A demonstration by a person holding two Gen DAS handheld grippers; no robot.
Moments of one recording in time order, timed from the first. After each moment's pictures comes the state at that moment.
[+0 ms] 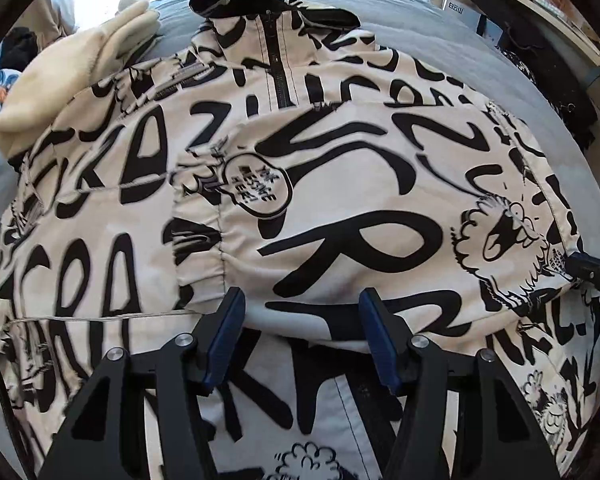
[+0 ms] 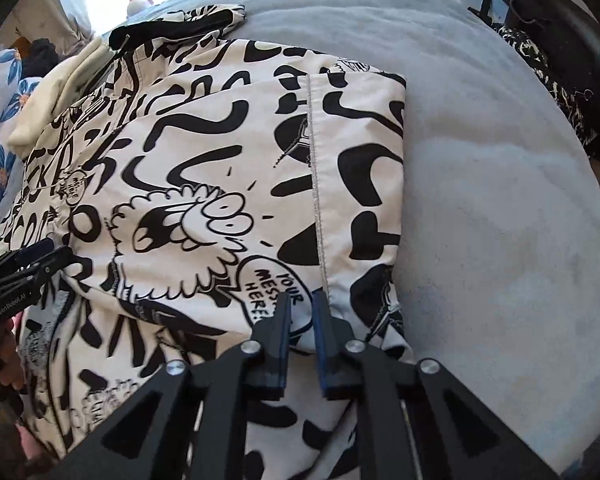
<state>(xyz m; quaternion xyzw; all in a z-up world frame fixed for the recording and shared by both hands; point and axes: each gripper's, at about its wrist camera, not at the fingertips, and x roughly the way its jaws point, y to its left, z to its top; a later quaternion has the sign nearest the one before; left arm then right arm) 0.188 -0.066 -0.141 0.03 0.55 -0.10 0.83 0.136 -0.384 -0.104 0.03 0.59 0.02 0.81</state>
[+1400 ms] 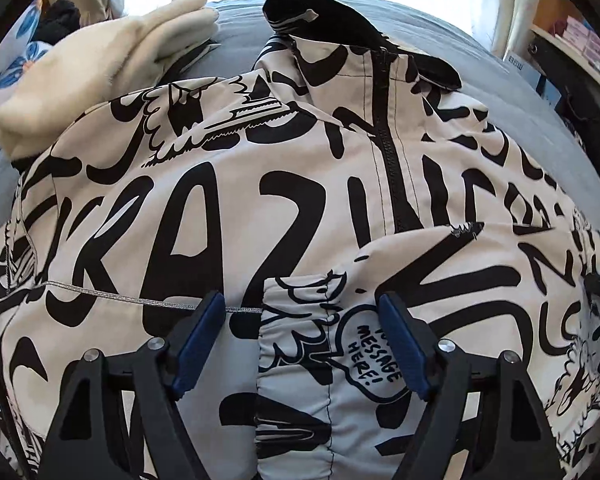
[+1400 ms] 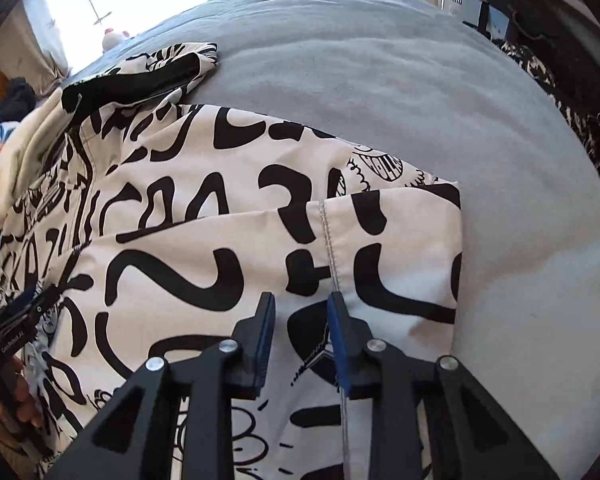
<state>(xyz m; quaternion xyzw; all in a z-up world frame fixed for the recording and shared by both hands) 0.290 -0.032 -0.180 -0.02 0.51 -0.03 0.86 0.259 -0.374 -0.143 0.05 0.55 -0.02 0.83</state>
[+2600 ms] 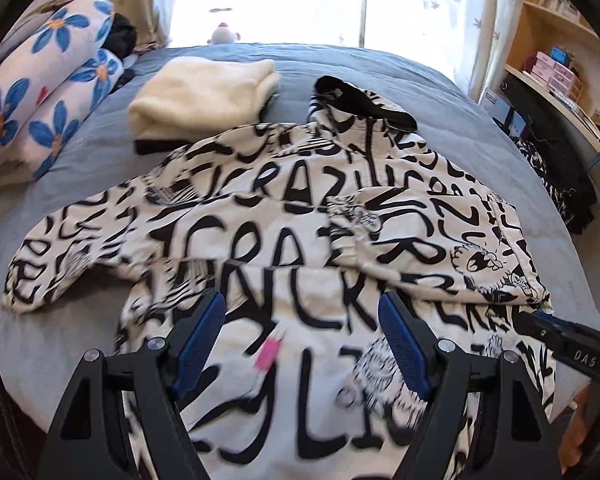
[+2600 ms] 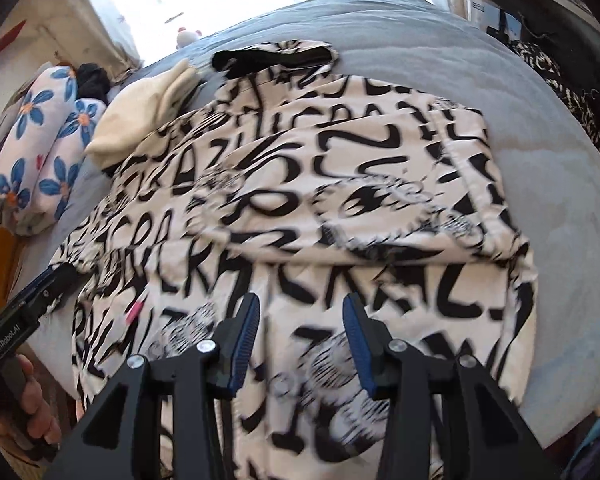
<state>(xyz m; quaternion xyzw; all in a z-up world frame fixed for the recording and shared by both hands) 0.066 0.063 -0.029 -0.06 0.46 -0.02 0.89 0.052 -0.246 -0.053 0.09 0.53 0.06 0.84</state>
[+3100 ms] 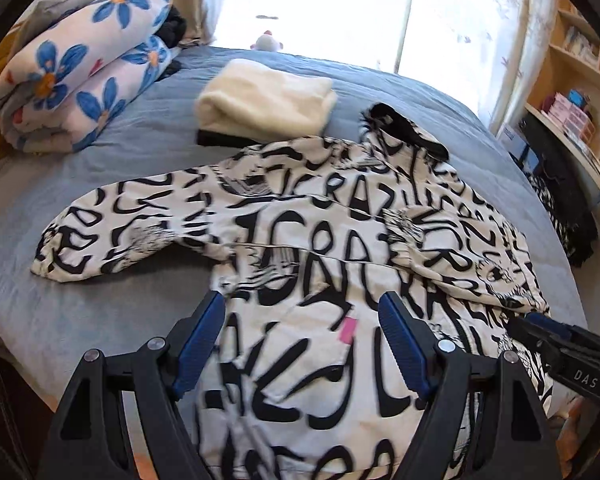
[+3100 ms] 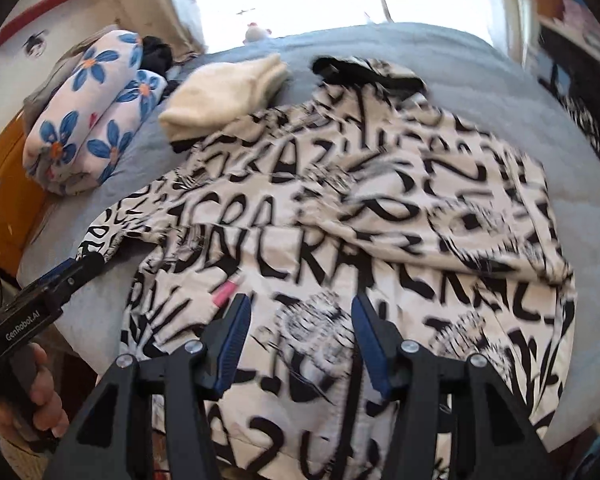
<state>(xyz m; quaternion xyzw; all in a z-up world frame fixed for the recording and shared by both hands) 0.017 0.168 -0.014 -0.11 0.43 0.01 0.90 0.023 -0.130 -0.012 0.03 0.49 0.13 0.86</state>
